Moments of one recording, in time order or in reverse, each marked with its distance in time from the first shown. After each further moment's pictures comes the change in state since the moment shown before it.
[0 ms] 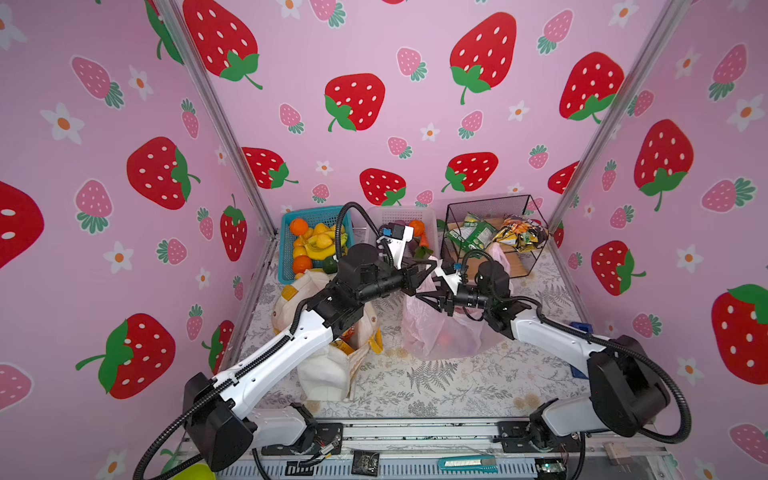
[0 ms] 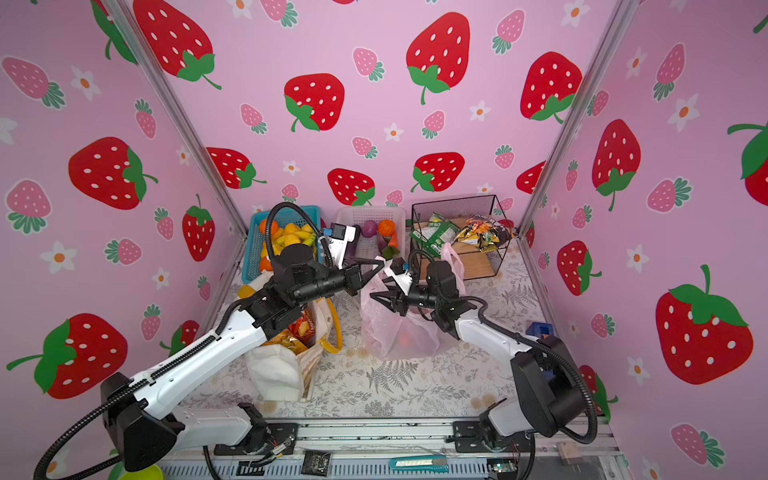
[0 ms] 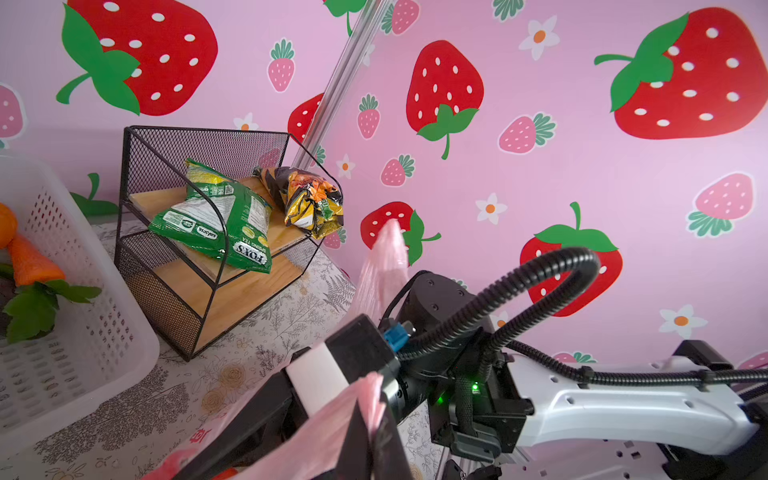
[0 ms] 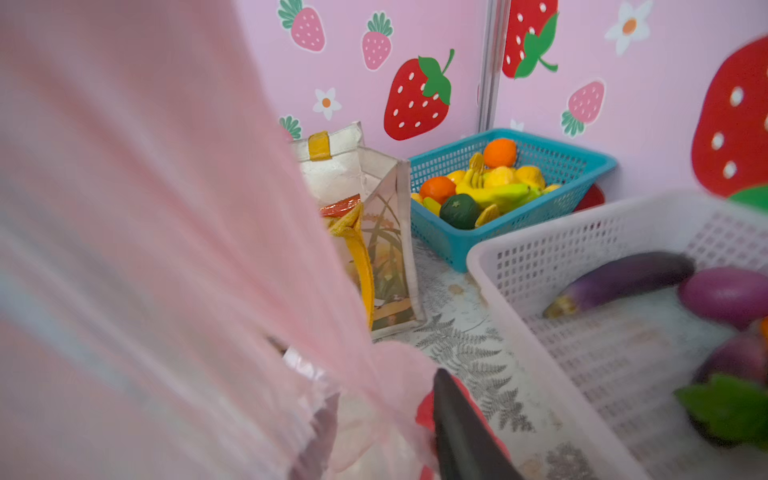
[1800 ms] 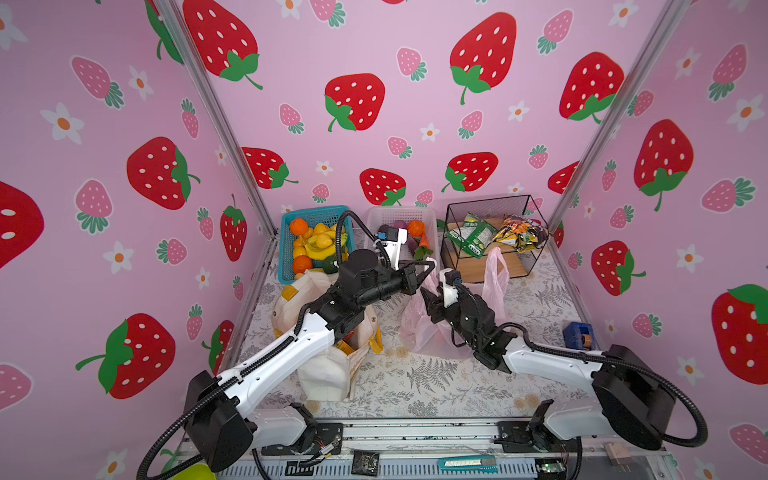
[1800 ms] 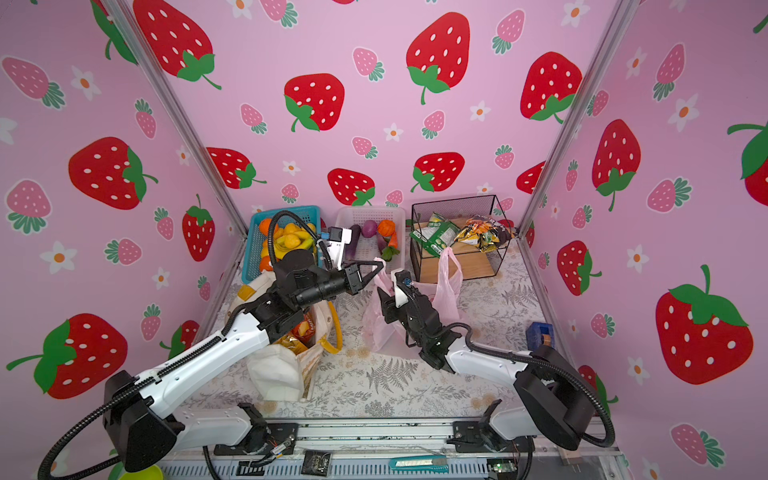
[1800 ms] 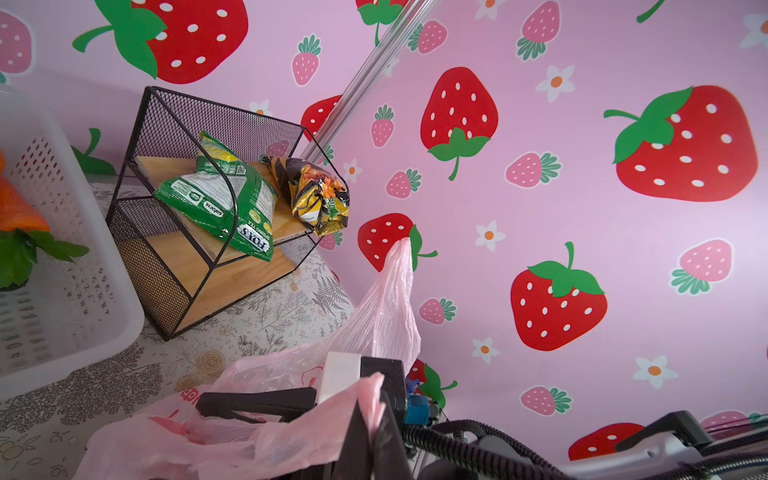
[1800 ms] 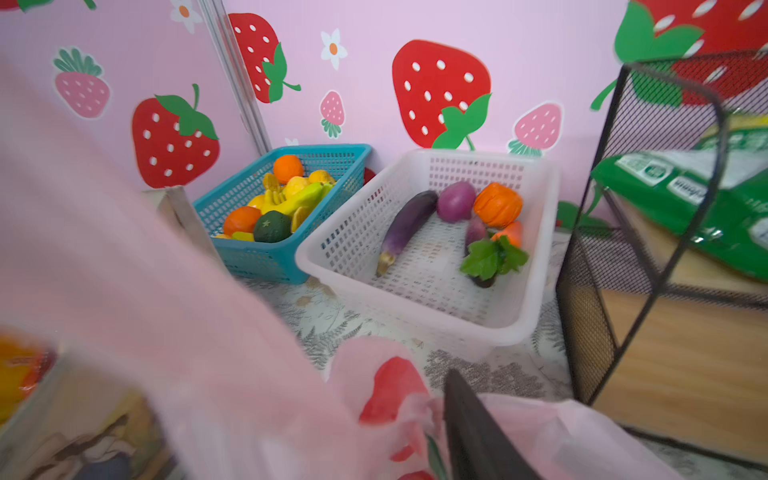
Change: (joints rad) left arm 0.008 -0.002 -0.067 0.094 -0.026 -0.158; right arm 0.279 -0.087 -0.172 0.164 0.996 0.198
